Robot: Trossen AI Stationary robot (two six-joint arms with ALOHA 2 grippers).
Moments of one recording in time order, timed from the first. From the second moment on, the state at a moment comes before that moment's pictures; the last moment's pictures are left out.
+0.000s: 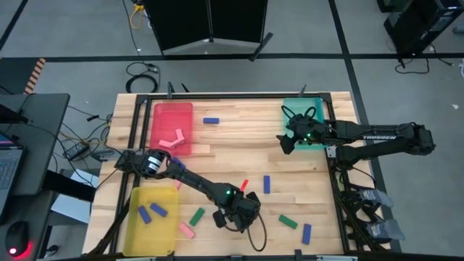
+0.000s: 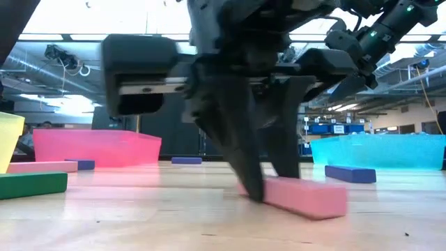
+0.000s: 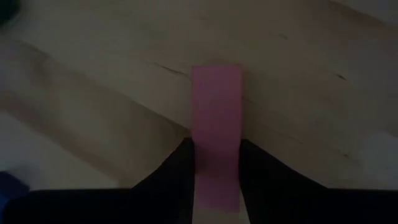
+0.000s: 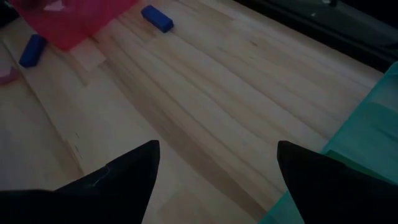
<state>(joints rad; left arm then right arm) -0.37 2.30 1.85 -0.74 0.05 0.73 -0.16 0.92 0.64 -0.51 0.32 0.56</state>
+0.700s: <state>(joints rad) -0.13 2.29 2.04 -1.23 0.03 0.41 -0.16 0.92 0.64 -0.49 0.32 0.54</state>
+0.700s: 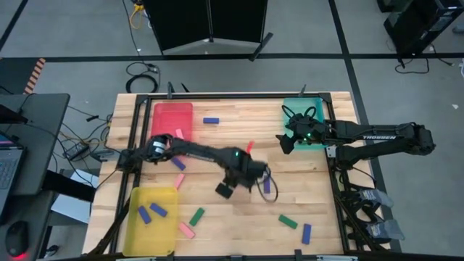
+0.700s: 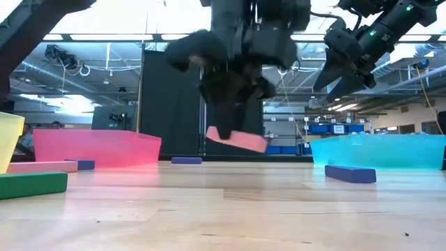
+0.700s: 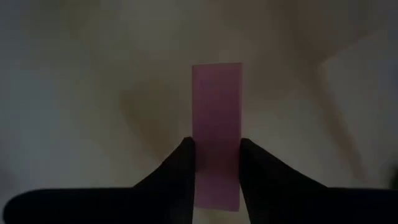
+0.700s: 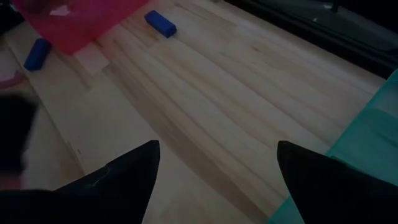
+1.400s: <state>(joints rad) 0.20 2.03 1.98 -1.41 -0.24 0.18 -0.15 0.92 0.64 -0.45 0.32 0.49</state>
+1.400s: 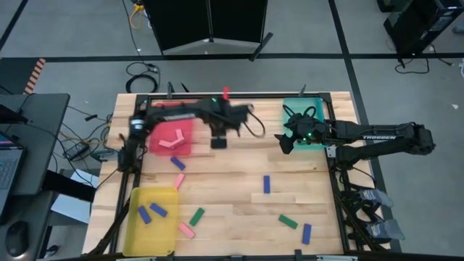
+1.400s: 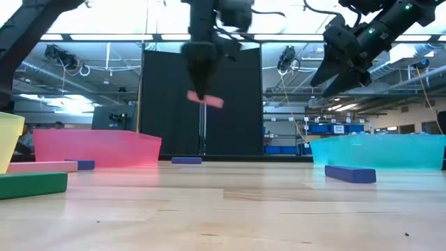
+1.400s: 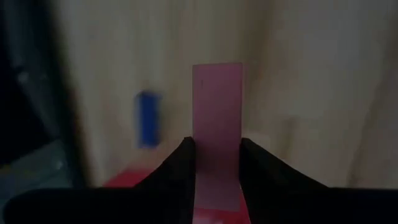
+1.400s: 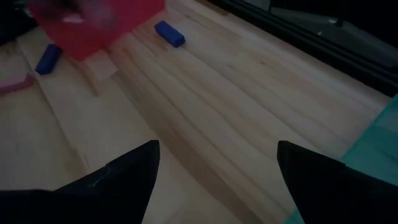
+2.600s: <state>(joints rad) 0.50 1.18 0.81 -0.96 -0.28 -0.37 -0.06 1.58 1.02 -0.07 0.20 0.24</state>
